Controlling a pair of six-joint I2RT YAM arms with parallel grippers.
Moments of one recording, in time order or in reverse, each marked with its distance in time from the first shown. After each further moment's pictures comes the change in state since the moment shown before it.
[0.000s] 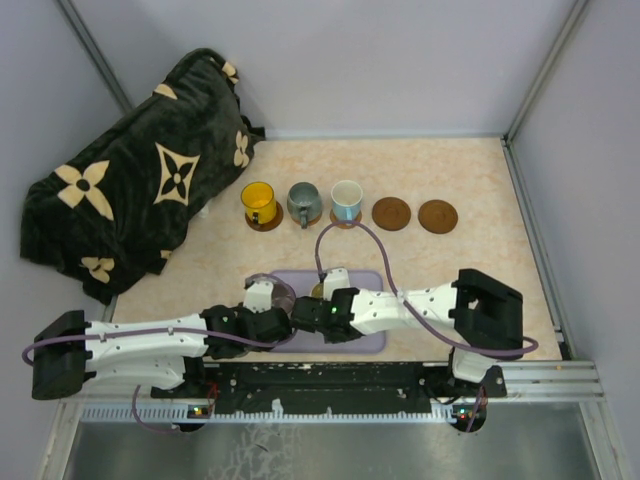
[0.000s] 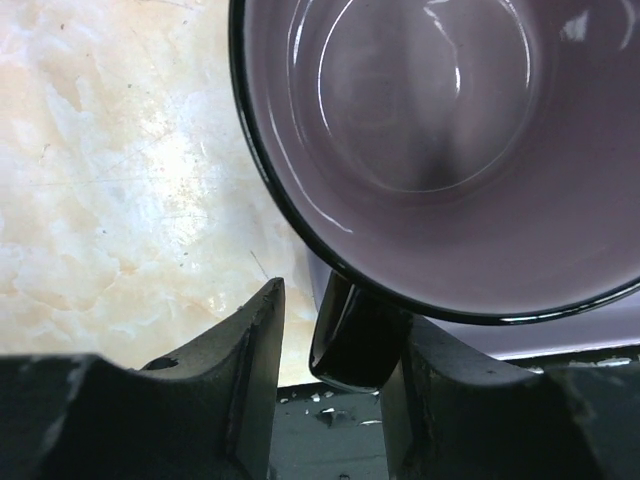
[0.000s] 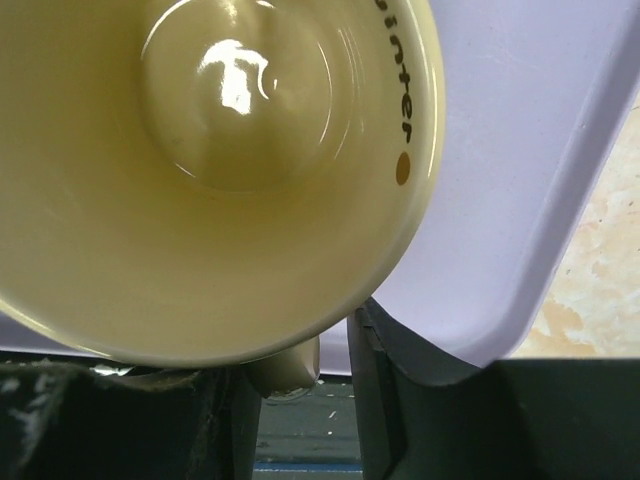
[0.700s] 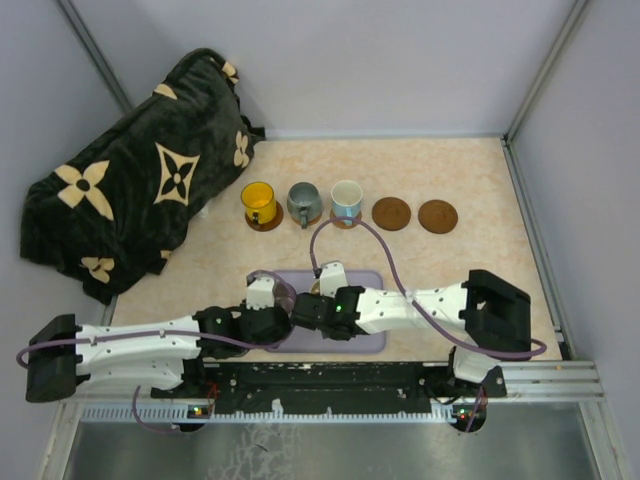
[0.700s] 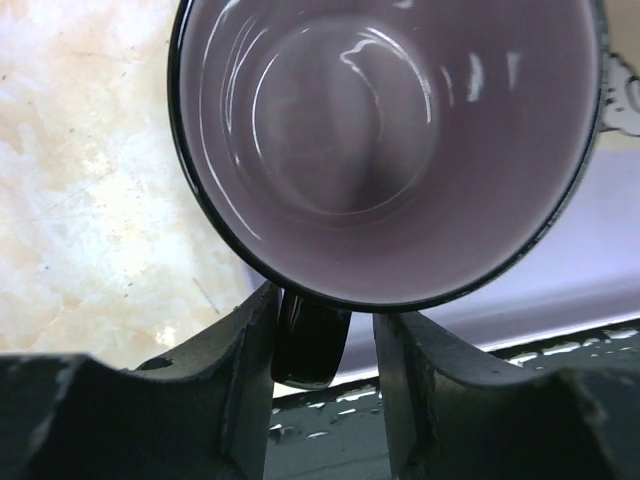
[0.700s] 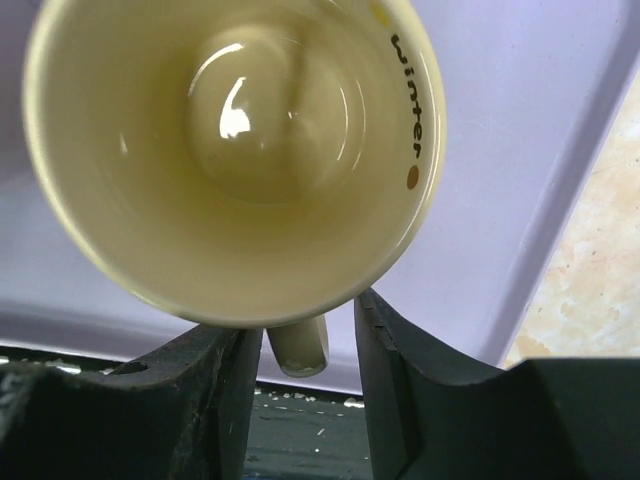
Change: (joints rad) left arm -0.010 -0.048 -0.010 0.079 -0.006 0.010; right arm -0.006 -0.037 0.002 0.034 0.059 -0.110
